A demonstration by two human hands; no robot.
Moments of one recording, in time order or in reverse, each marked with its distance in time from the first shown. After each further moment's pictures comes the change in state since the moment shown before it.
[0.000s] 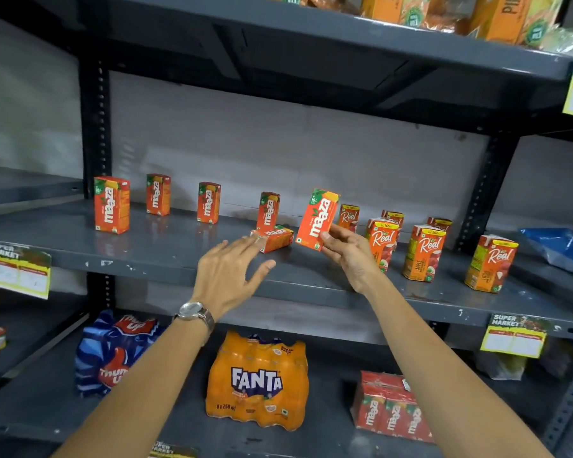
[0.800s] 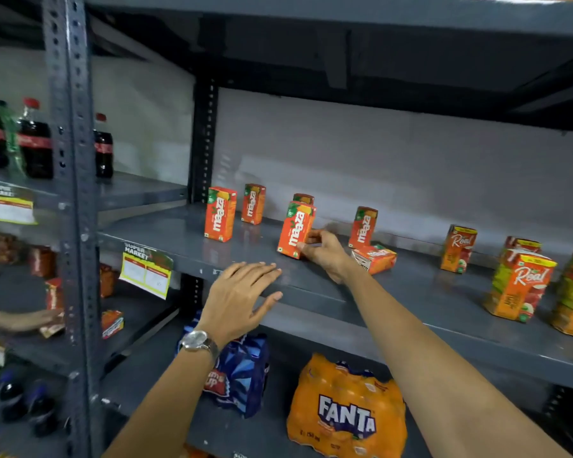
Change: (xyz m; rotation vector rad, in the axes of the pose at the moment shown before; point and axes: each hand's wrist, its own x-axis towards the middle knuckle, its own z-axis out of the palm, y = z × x) left_hand -0.064 -0.131 -0.024 0.090 0.023 0.034; right_hand 0.085 0.066 0.200 -0.377 -0.276 -0.002
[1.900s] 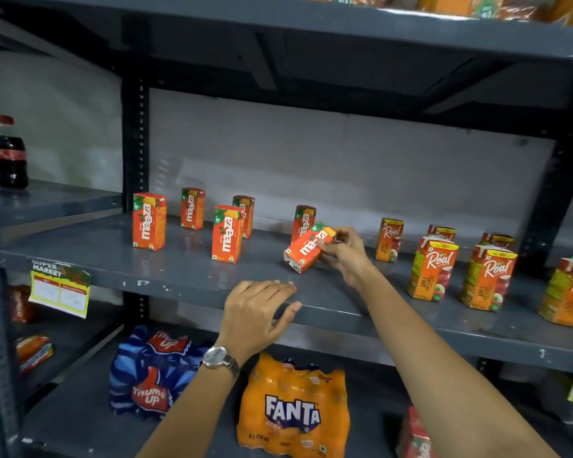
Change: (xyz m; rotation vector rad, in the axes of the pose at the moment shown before) left_hand 0.041 0.115 0.034 -0.156 0.137 0.085; right_hand -0.049 0.012 -0.131 0.350 0.321 0.111
